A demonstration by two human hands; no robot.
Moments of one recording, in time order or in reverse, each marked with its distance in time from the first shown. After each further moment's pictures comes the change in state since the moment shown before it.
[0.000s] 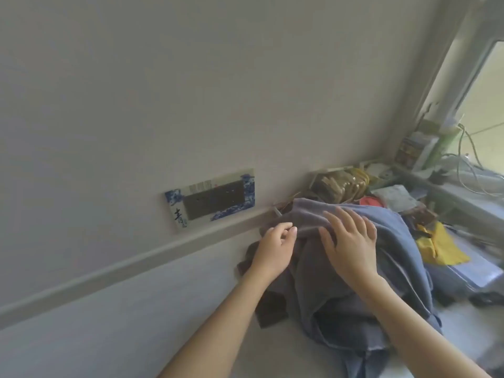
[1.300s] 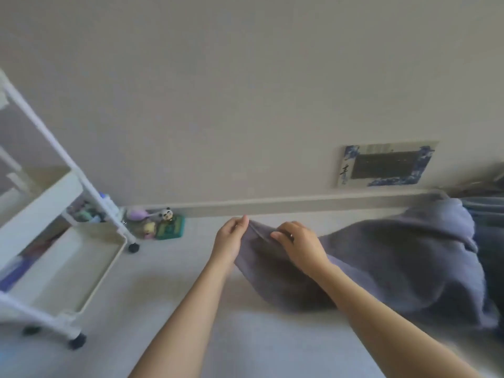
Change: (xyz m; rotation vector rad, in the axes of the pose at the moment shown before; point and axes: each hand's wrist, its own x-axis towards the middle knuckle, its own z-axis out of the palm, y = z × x) left_hand -0.265 -0.186 -0.290 -0.418 0.670 -0.285; right_hand -0.145 -0.378 0.050 0.682 -0.497 -0.412
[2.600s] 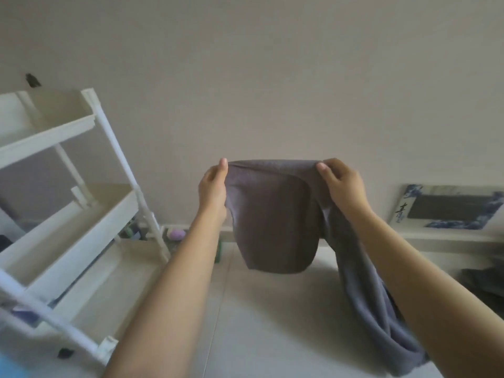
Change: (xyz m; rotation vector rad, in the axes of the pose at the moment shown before) left_hand 0.108 0.120 -0.143 -0.290 0.377 0.213; right_hand 0.146 -0.120 -0.037 0.238 0.346 -0.052
